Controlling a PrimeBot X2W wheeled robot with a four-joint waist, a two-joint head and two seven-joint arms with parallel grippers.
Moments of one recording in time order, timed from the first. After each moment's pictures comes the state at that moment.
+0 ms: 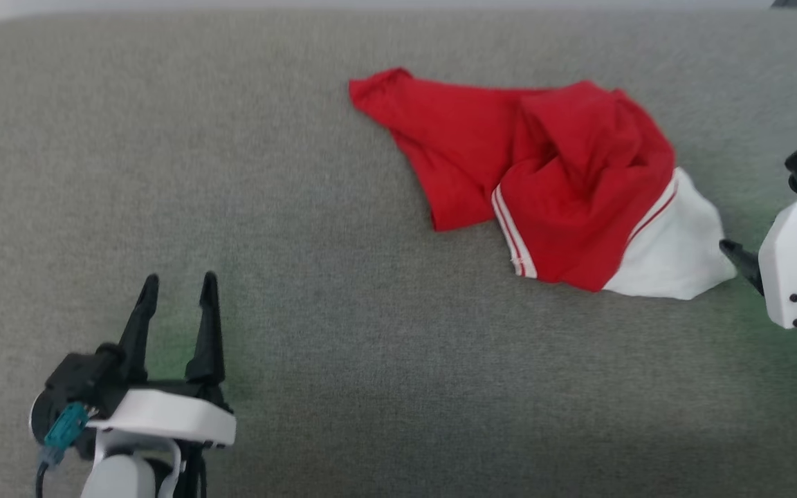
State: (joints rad) left arm -0.12 0.10 0.01 0.17 -0.24 -0.13 -0.26; right arm -0.54 -0.59 0.25 0.28 0.53 0.13 0.75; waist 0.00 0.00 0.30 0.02
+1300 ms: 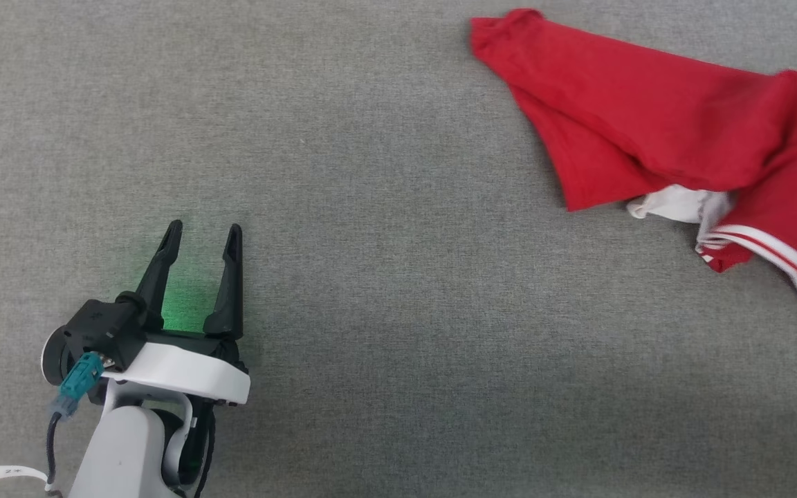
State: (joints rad) left arm -0.24 0.15 -0.09 0.19 -0.26 -0.13 -0.26; right arm -0.49 -0.73 -0.29 0.59 0.54 0.13 0.53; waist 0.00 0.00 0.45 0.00
